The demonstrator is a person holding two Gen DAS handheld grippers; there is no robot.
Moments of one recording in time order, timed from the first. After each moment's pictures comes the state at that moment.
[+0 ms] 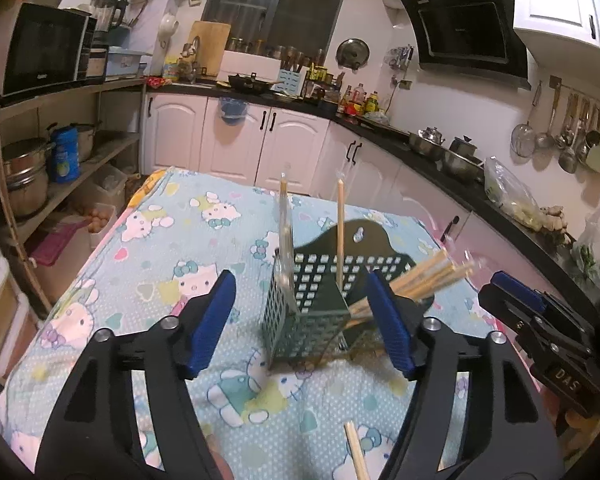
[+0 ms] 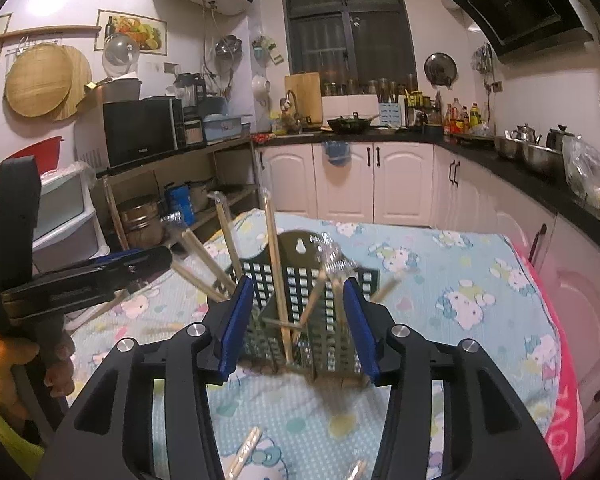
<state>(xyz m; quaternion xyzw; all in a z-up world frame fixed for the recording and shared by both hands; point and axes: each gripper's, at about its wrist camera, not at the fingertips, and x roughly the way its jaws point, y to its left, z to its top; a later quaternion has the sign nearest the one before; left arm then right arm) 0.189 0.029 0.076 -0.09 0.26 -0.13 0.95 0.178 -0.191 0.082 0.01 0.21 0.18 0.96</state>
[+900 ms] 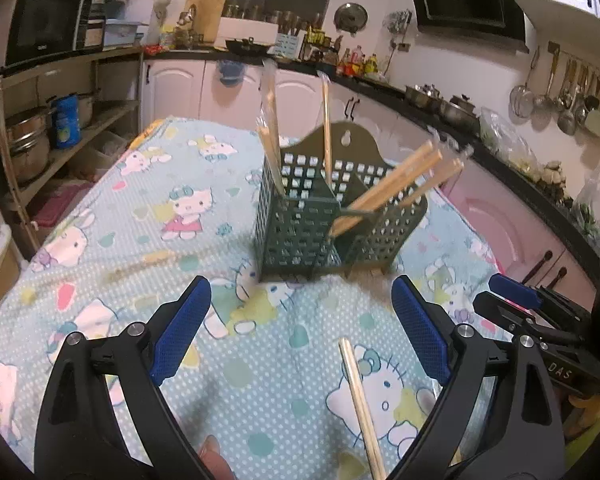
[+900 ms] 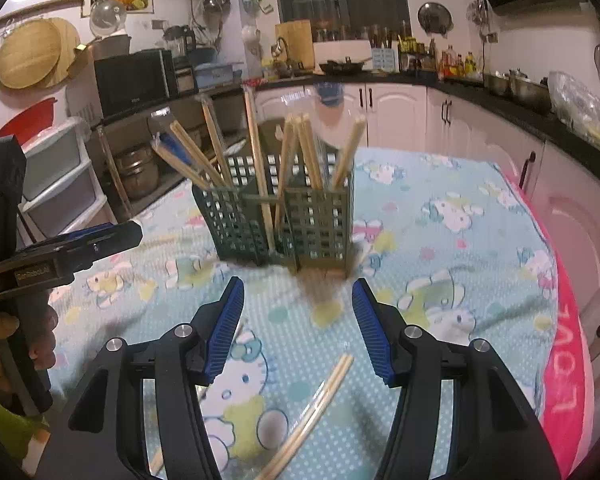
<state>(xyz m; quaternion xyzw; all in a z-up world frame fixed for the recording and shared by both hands) 0.147 0.009 0.027 -0.08 0.32 -0.13 0.94 0.139 -0.219 0.019 0.01 0.31 0.17 0.94</state>
